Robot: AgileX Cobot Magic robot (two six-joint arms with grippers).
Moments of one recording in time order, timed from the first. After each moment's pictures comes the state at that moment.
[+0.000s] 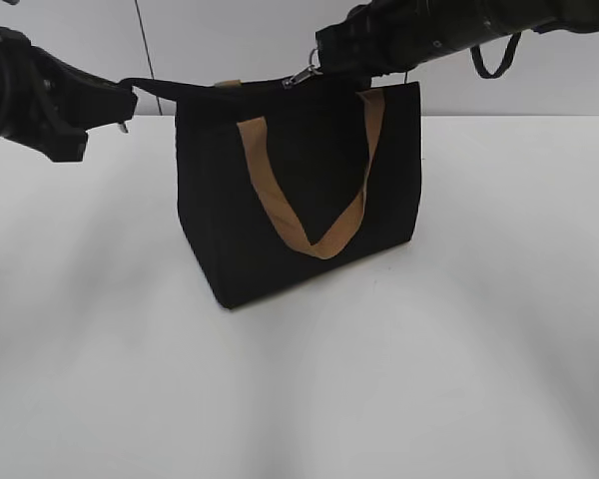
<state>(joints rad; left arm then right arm) -0.20 1.38 -0.82 1.64 -0.54 -1.24 0.36 1.81 -1.35 0.90 0.35 -0.88</state>
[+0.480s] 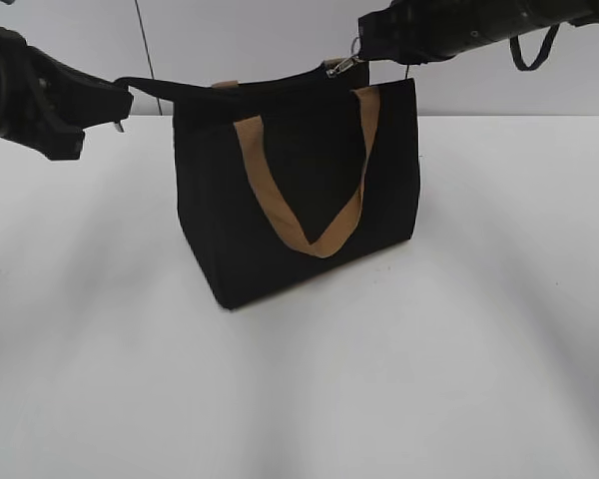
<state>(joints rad) -0.19 1.38 -0.82 1.65 -0.53 -1.24 0.28 1.81 -1.35 0.89 0.34 -0.86</state>
